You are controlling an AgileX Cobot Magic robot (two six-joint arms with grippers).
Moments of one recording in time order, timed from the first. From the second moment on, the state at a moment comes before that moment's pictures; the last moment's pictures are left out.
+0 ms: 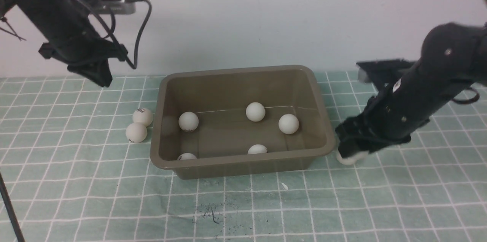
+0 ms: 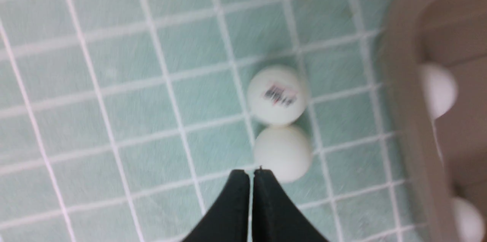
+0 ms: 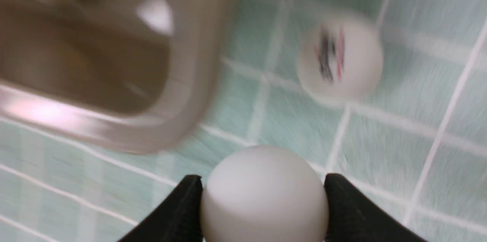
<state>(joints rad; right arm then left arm) 0.28 1.69 -1.22 0.31 0.94 -0.12 0.06 2.09 -1.88 -0.21 1.23 0.26</state>
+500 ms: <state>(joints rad) 0.30 1.84 -1.55 0.49 0.89 -0.22 -0.01 2.25 -1.81 -0.21 1.22 0.37</state>
